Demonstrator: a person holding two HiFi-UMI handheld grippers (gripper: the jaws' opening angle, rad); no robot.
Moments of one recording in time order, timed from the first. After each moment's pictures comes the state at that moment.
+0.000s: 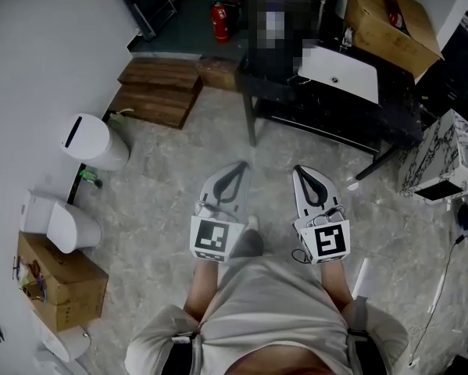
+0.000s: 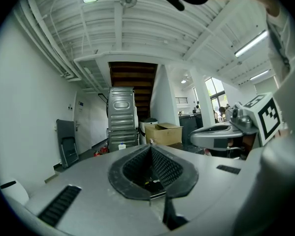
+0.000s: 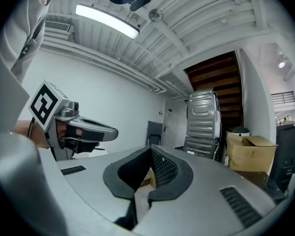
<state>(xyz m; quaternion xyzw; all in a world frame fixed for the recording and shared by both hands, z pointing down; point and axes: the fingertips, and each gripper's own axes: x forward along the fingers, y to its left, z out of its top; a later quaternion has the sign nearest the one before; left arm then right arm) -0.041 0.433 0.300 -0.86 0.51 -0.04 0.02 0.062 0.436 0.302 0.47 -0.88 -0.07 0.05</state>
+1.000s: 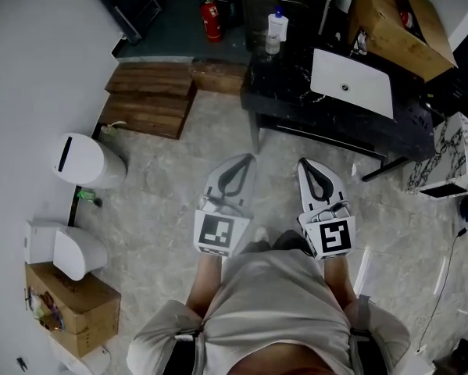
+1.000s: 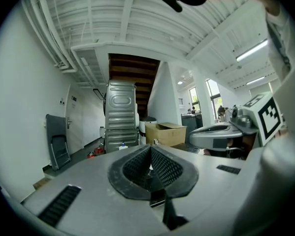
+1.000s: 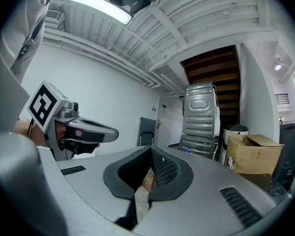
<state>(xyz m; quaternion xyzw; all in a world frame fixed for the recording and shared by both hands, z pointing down) -0.090 0.270 0.305 -0.88 0.47 -0.04 0.00 0.008 0.281 0.303 0.51 -0.86 -0.07 0.07</state>
